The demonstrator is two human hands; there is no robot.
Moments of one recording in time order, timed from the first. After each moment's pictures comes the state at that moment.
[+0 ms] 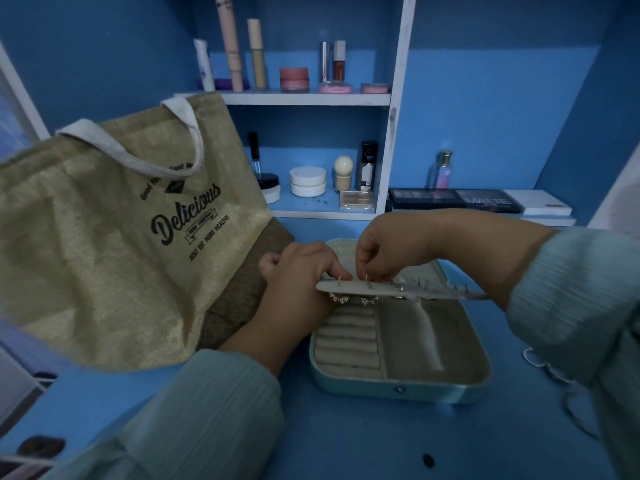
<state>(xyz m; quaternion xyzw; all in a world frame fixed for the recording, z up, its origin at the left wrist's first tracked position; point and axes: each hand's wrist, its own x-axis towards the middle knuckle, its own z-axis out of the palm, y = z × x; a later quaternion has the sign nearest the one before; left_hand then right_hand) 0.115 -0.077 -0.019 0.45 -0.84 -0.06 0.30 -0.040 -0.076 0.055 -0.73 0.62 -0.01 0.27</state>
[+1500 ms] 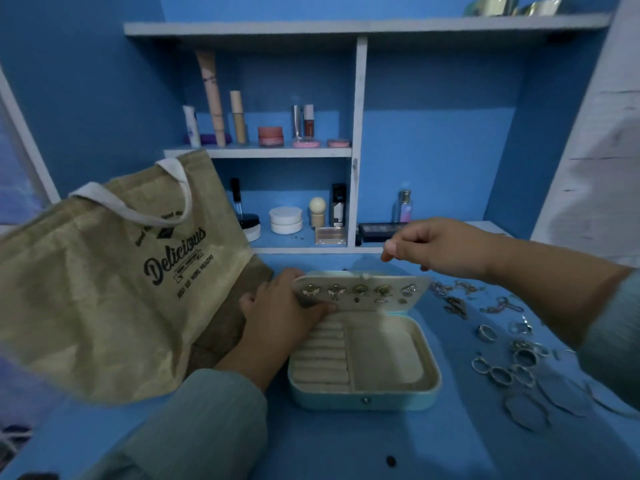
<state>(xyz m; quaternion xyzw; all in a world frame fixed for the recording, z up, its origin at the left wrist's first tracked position) 0.103 -0.082 -0.016 0.55 -0.77 -0.13 0.28 -0.106 -0.010 0.082 -0.69 0.66 -0.24 0.19</state>
